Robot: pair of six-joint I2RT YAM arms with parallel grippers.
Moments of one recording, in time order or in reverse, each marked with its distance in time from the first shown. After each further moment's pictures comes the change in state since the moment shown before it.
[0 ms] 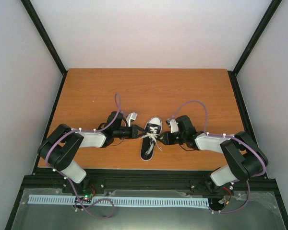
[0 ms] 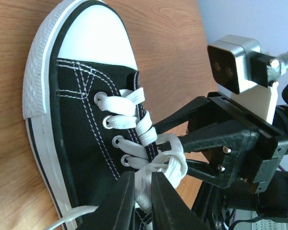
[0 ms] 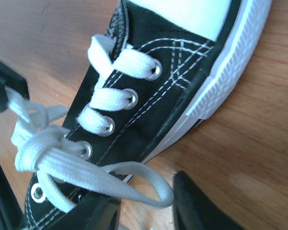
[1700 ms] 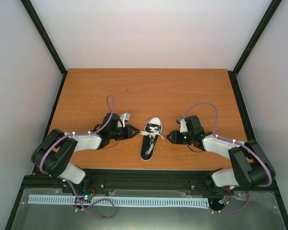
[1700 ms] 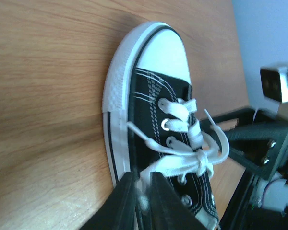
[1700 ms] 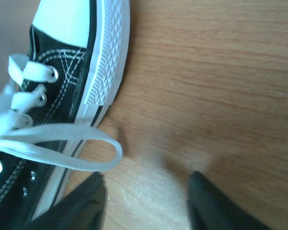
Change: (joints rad) left arm 0.045 -0.087 -0.060 -0.099 -0.156 -0.024; right arm -0.124 -0.095 -0.036 -0.132 0.082 0.000
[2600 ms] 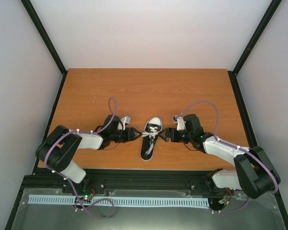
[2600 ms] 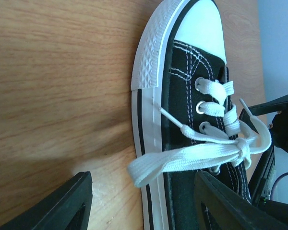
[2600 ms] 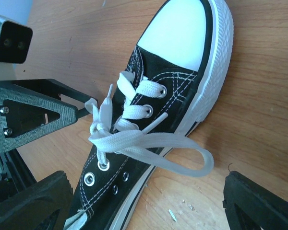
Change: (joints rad) left arm 0.005 0.056 -0.010 -0.010 0.036 0.042; right arm 0.058 -0.111 0.007 0.043 -0.106 0.086
